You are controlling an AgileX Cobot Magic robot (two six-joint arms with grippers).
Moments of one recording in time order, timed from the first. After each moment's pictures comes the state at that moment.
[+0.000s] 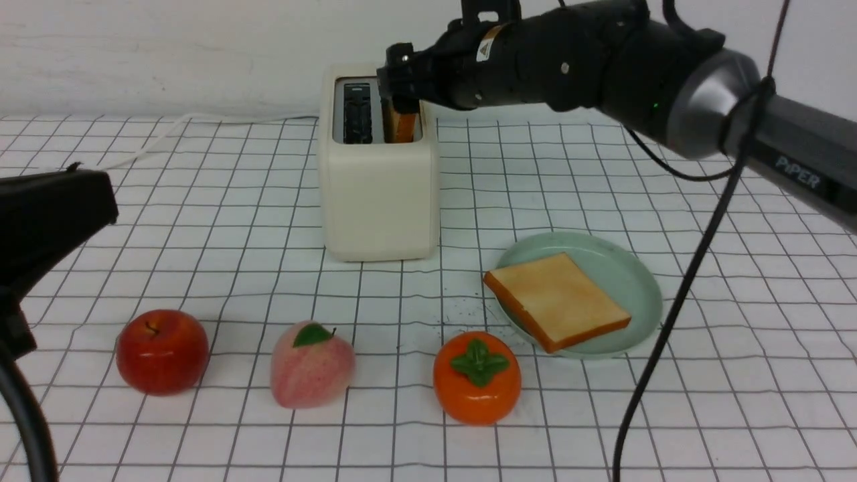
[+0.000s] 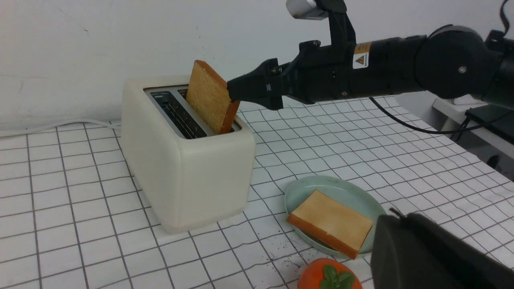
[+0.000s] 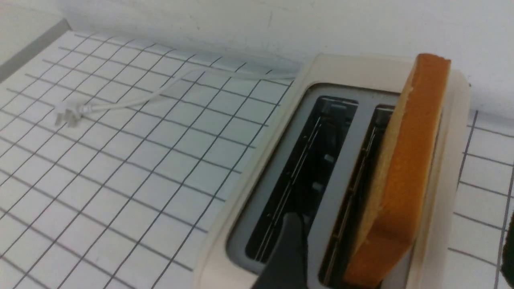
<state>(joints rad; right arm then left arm) 0.51 2.11 -1.99 0.12 0.33 0.14 -0.43 0.59 -0.76 -0.23 0.38 0.02</state>
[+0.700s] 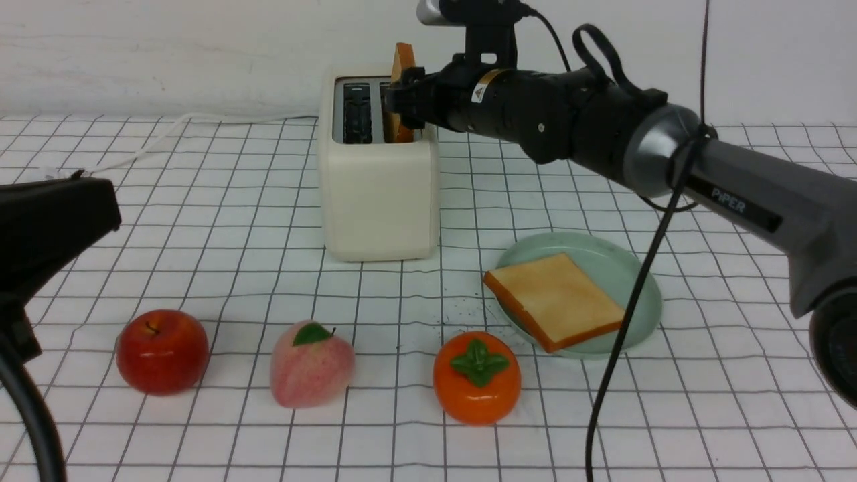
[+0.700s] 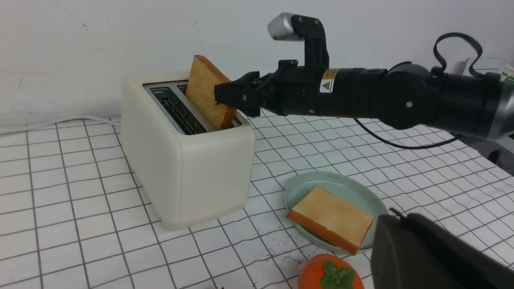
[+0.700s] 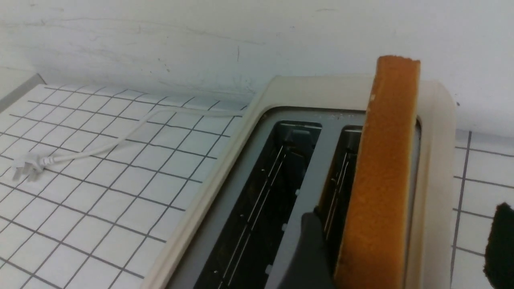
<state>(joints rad) 0.49 2.24 -1.99 0.12 0.11 0.16 -0.43 0.59 -0.76 -0.23 0.39 0.03</state>
